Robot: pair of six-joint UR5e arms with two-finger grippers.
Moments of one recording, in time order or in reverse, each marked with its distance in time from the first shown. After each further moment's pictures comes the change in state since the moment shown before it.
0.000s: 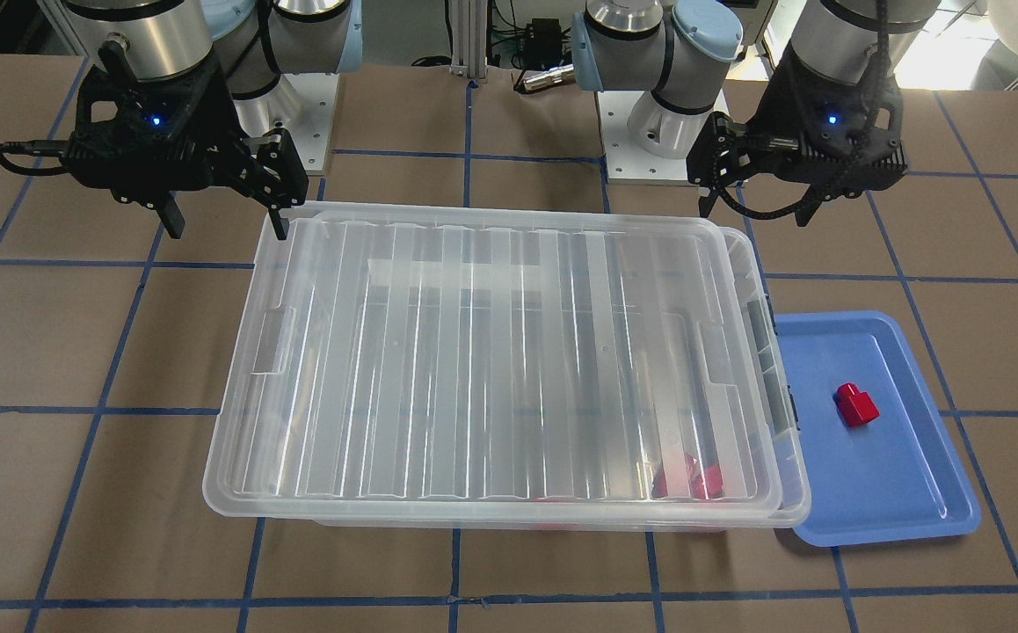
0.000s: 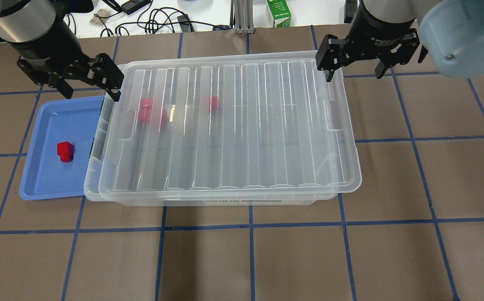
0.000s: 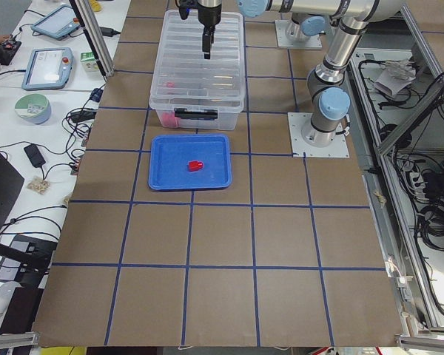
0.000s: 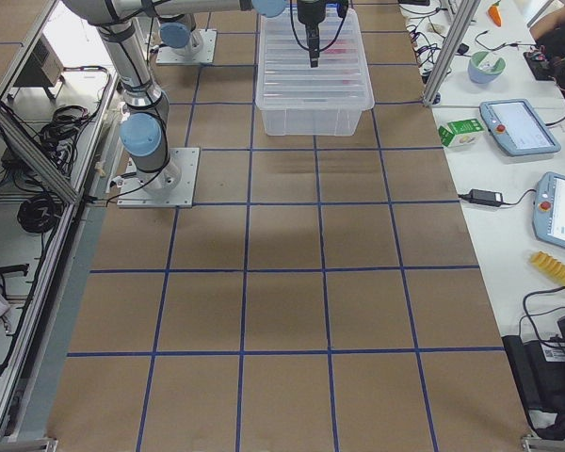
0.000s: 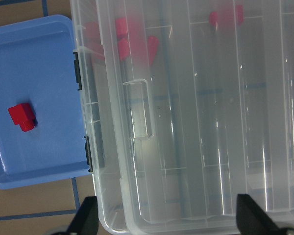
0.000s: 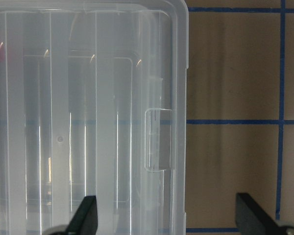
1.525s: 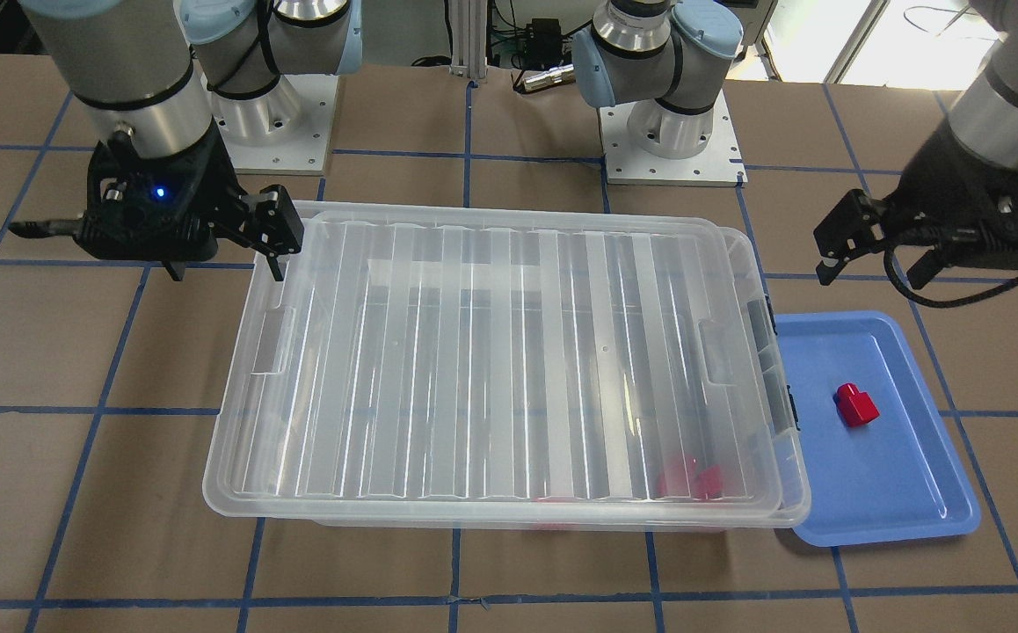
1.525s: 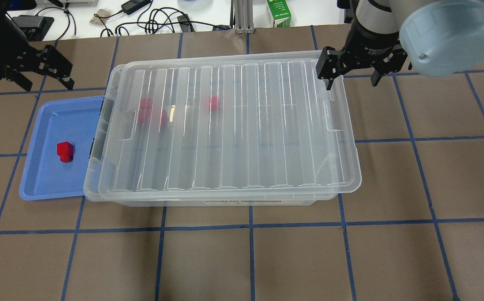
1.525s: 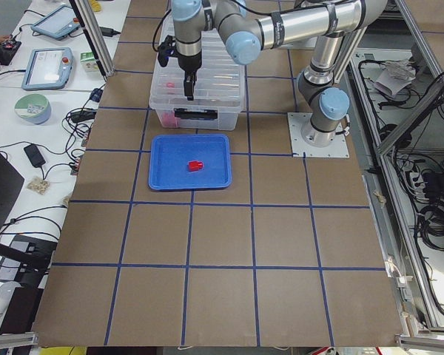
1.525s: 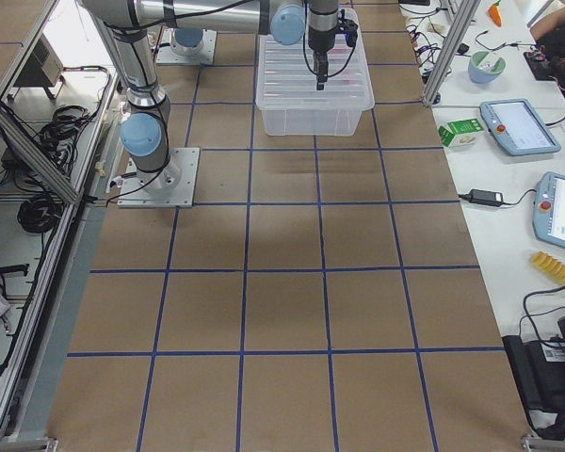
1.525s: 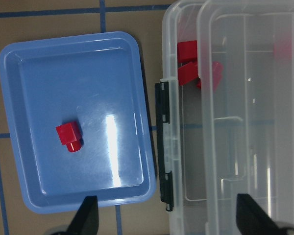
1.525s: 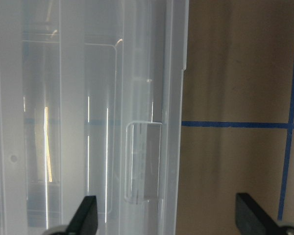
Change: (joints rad) left arm 0.340 -0.152 -0.024 0.121 -0.051 0.299; right arm -0.037 0.110 0.076 -0.090 -0.023 -0.057
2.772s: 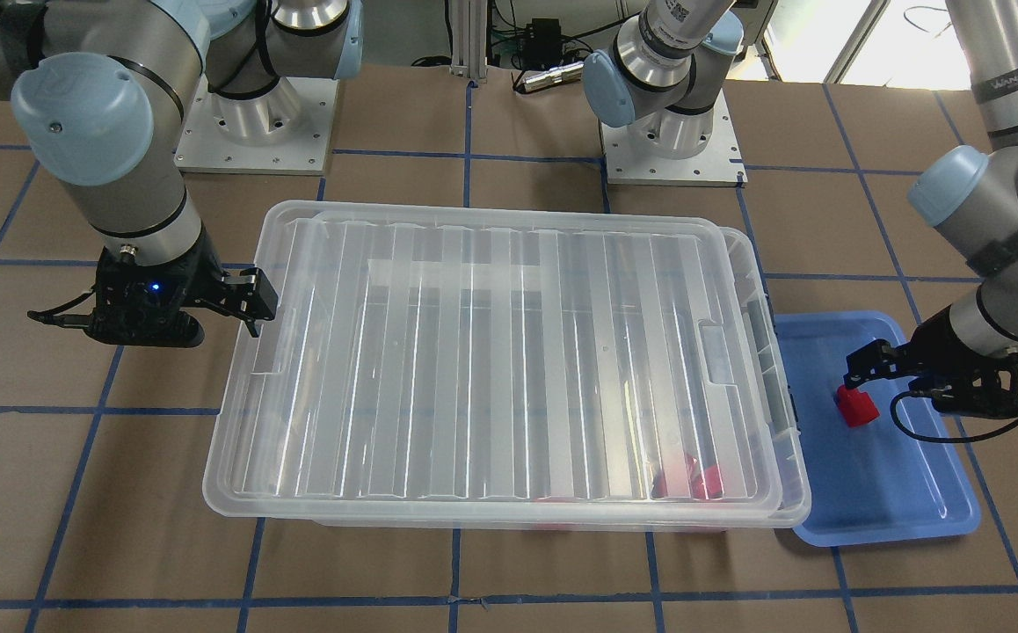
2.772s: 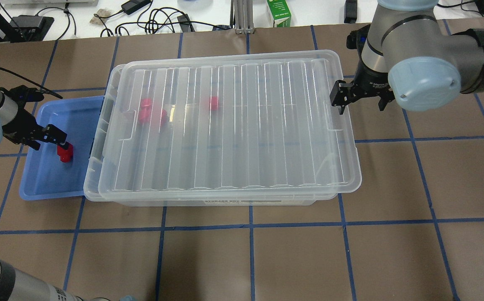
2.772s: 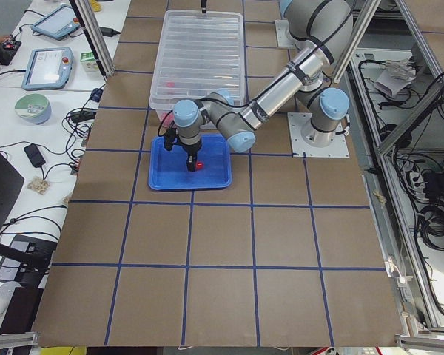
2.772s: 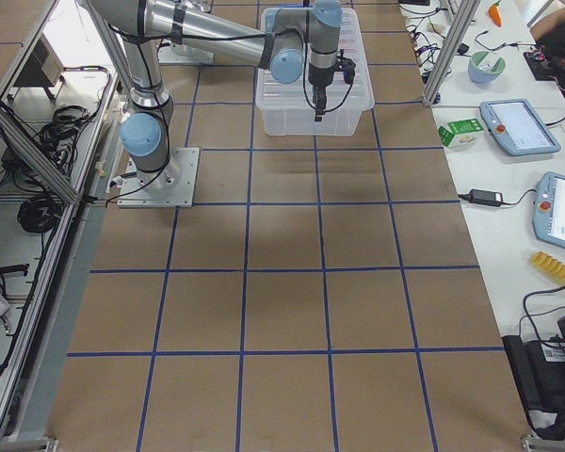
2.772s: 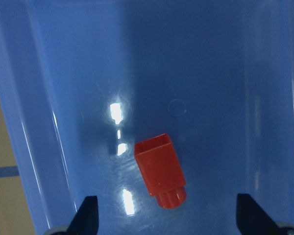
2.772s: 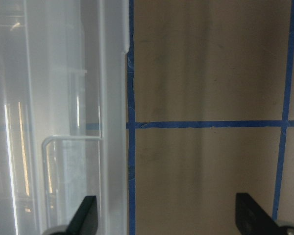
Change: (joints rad) left arm 0.194 -0.268 -0.274 0.509 0.005 0.135; right arm -0.058 0.031 0.133 -0.146 -0.034 -0.036
